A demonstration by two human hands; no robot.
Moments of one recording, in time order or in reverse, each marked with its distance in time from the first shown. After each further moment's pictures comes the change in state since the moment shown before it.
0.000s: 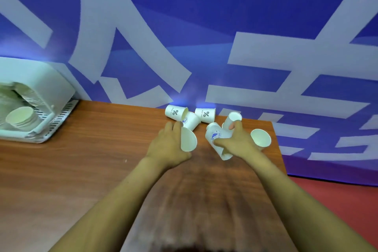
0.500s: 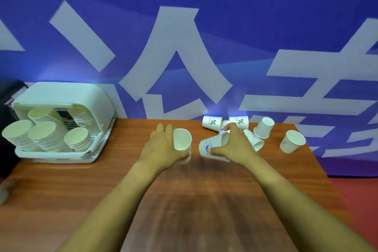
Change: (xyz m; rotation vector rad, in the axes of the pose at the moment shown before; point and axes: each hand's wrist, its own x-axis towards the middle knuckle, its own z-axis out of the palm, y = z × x) left_hand -0.051 -0.173 -0.115 -0.076 0.109 0.052; right_hand -0.084 -0.160 0.111 -0.045 0.106 -0.104
